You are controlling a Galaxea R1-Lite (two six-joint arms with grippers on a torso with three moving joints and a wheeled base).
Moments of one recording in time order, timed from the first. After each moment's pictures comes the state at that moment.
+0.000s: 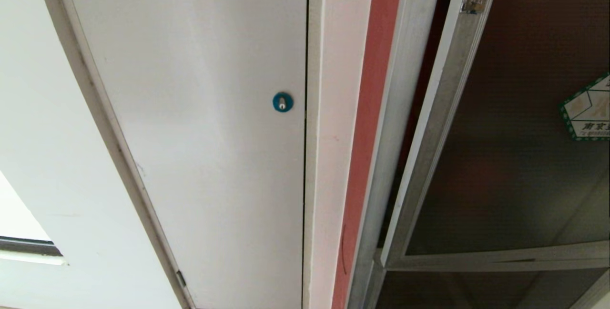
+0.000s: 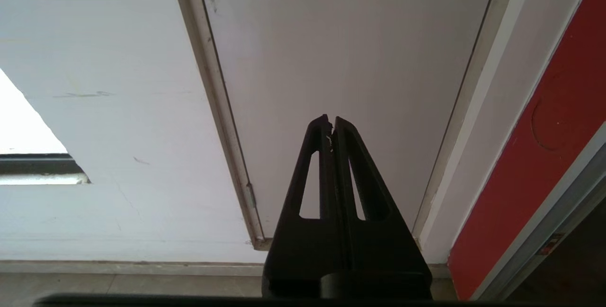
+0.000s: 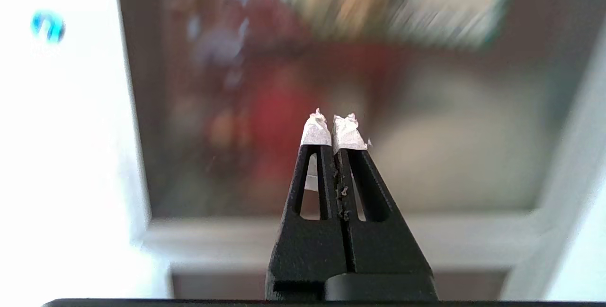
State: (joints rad) left arm -0.01 0.00 0.00 0.01 -0.02 0.03; right arm 0.01 0.00 -0.18 -0.14 -0.08 -0.07
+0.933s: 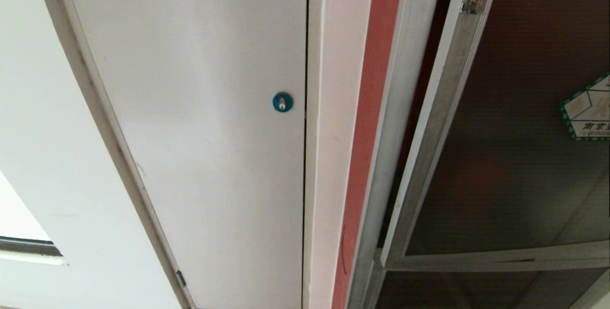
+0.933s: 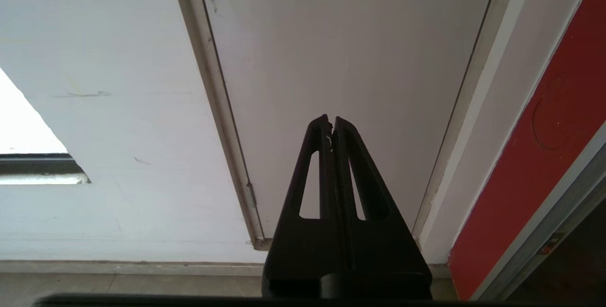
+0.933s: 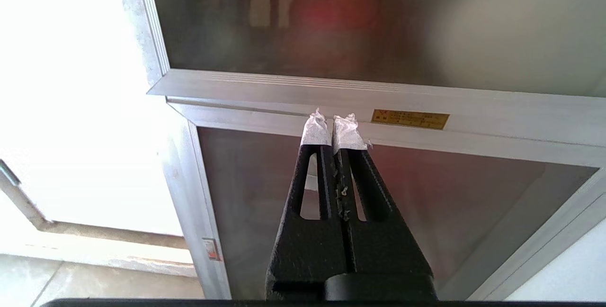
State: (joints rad) left arm -0.01 0.00 0.00 0.01 -0.02 0.03; right arm 0.01 0.00 -0.01 0.02 0.02 -0.05
